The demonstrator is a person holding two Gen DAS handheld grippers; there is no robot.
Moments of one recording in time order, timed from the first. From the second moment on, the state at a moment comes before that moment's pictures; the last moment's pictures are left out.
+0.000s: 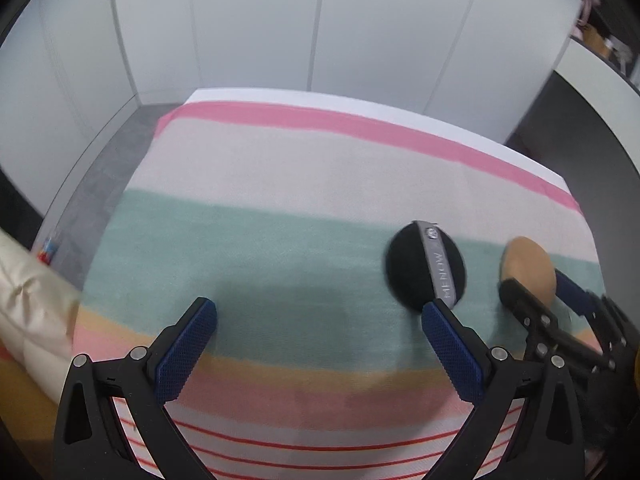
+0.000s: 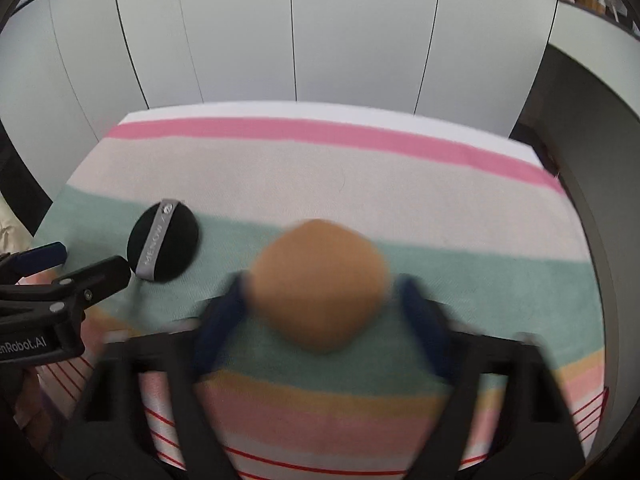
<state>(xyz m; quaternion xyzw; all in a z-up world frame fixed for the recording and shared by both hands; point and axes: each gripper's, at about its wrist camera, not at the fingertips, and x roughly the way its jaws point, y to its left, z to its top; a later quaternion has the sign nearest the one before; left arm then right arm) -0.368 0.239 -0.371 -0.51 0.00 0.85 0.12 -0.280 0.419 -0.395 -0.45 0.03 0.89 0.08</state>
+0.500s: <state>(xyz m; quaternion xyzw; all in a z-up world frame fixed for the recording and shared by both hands) -0.385 0.318 -0.369 -0.48 0.06 0.86 0.13 -0.260 0.464 -0.380 -0.45 0.09 0.88 0.09</state>
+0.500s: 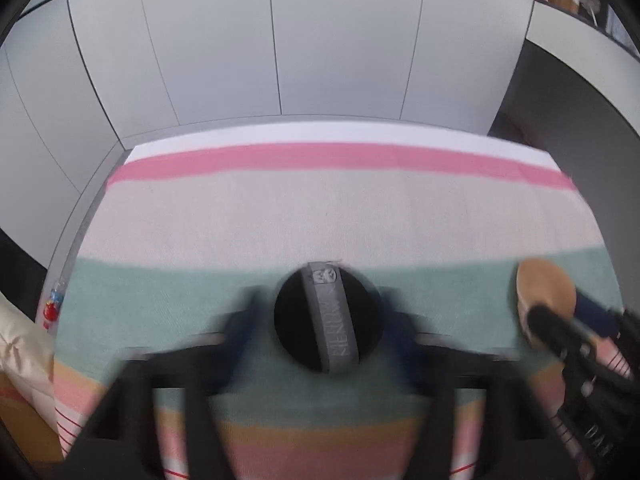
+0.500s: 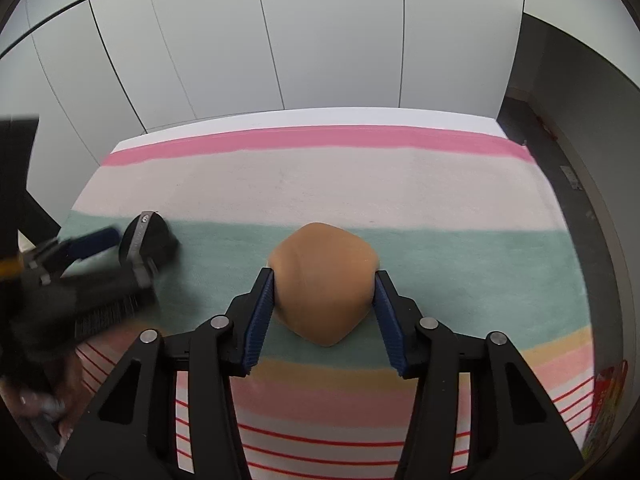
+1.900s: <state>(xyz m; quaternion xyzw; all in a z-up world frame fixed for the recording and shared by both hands) -0.295 0.267 -0.032 -0.33 0.04 0.93 0.12 -0.204 0.438 -0.073 -0.37 0.04 0.92 0.14</state>
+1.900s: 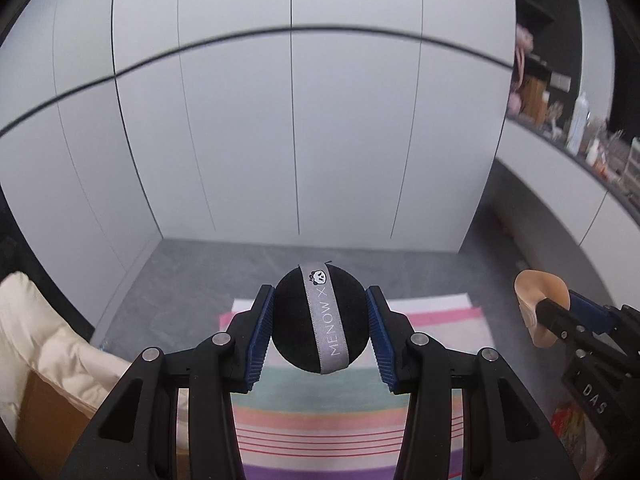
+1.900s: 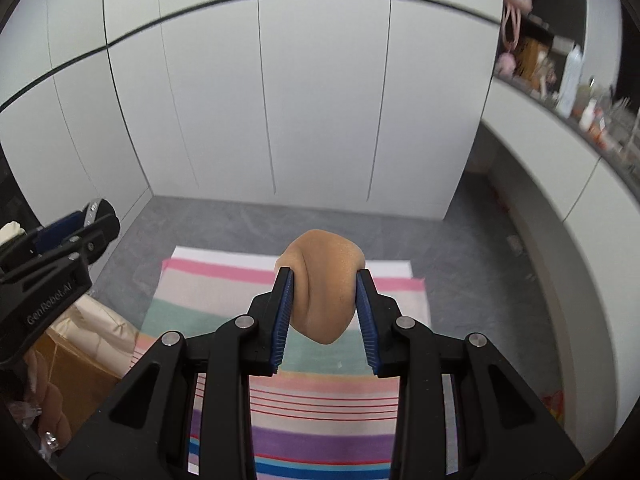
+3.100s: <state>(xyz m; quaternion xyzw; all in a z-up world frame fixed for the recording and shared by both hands) -0.164 0.253 0.065 -0.30 0.07 0.94 0.13 -0.086 0.396 0.025 -0.31 0.03 0.94 0.13</state>
